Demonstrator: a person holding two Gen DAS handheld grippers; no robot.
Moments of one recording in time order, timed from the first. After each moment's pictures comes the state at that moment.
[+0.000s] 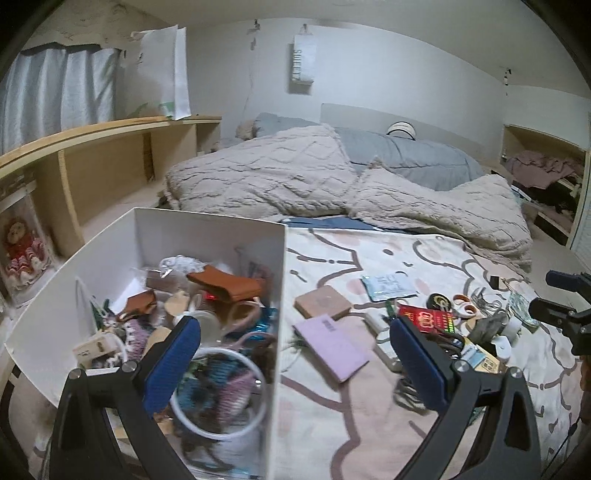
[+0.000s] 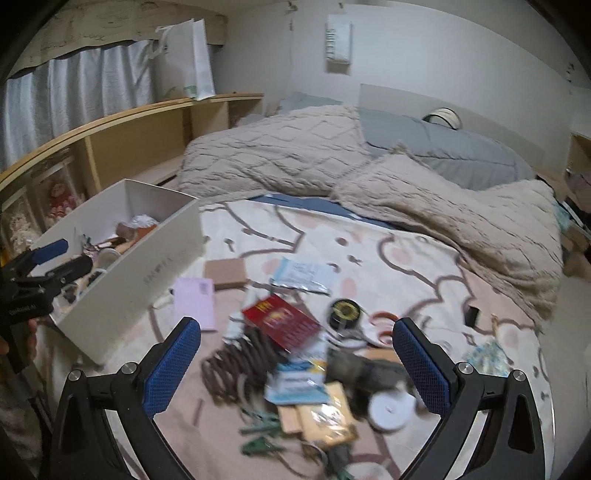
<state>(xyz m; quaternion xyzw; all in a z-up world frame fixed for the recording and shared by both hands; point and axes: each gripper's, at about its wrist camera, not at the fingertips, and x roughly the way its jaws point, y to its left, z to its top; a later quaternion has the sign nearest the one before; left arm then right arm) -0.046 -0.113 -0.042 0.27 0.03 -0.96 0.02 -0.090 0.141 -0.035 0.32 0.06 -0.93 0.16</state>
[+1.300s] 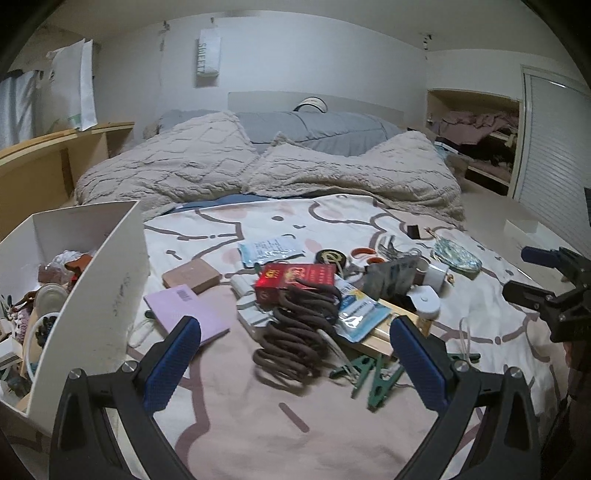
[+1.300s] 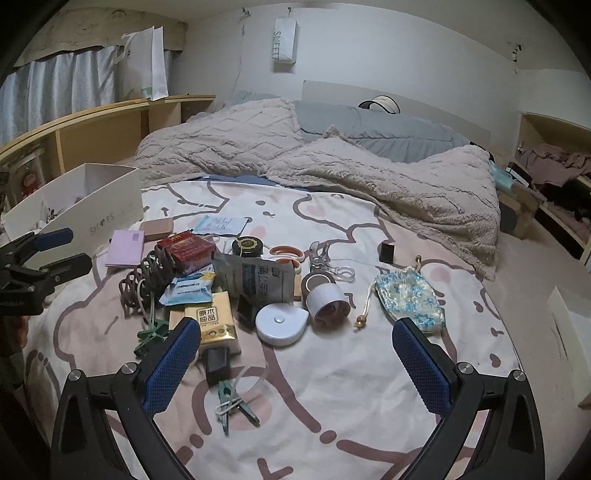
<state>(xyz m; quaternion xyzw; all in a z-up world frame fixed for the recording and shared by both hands) -0.037 0.016 -0.093 0.28 -0.02 -0.95 -0.11 -0.035 0.250 -0.088 0.30 0.06 -0.95 0.10</state>
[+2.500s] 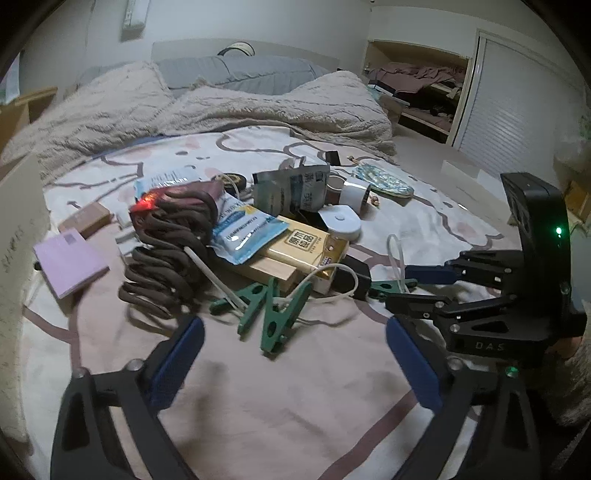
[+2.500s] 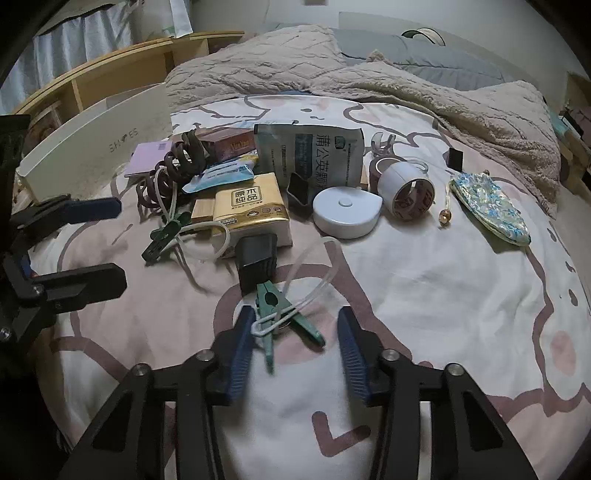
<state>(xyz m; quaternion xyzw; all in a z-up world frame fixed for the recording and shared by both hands) -0.035 0.067 -0.146 0.38 -0.02 -0.89 -0.25 -0.033 0.226 -0.167 0.42 0.05 -0.89 0.17</state>
